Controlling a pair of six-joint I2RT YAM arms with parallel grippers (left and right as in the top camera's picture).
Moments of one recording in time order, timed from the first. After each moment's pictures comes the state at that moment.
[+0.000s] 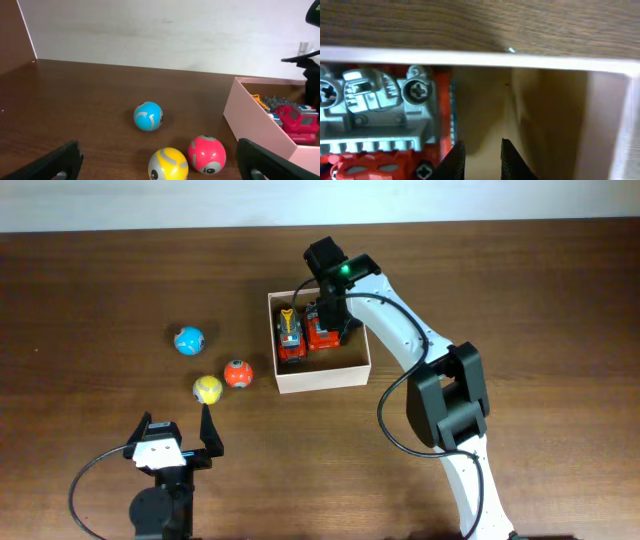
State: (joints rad) left arm 0.02 0.01 0.02 -0.09 -0.08 -0.07; right arm 0.48 2.41 2.17 -1.10 0.17 0.35
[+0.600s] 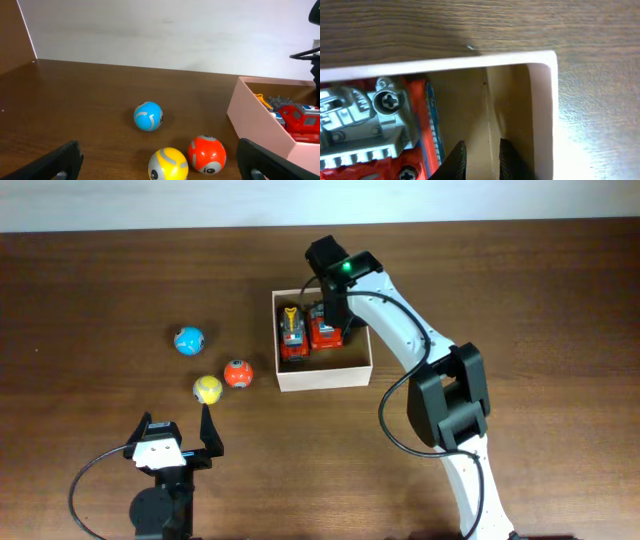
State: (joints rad) left arm 0.02 0.01 0.02 -0.09 -0.08 -0.07; right arm 0.47 2.41 2.18 -1.16 0.25 0.51
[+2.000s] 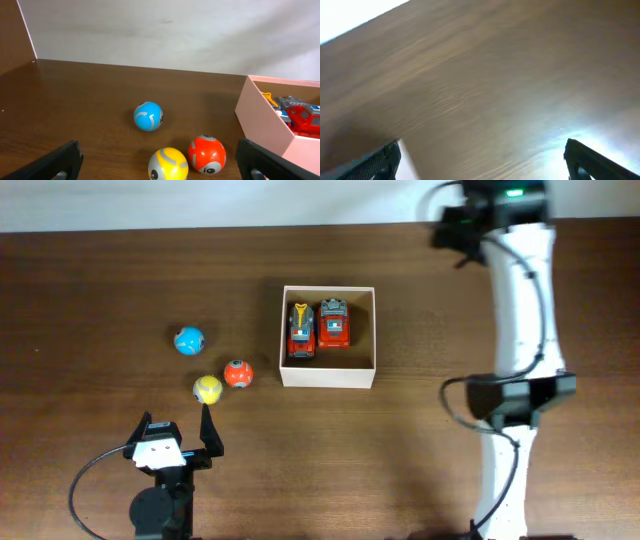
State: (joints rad) left arm 0.02 0.01 0.02 -0.09 -0.08 -0.07; right arm 0.05 2.40 2.89 -1.66 0.27 0.53
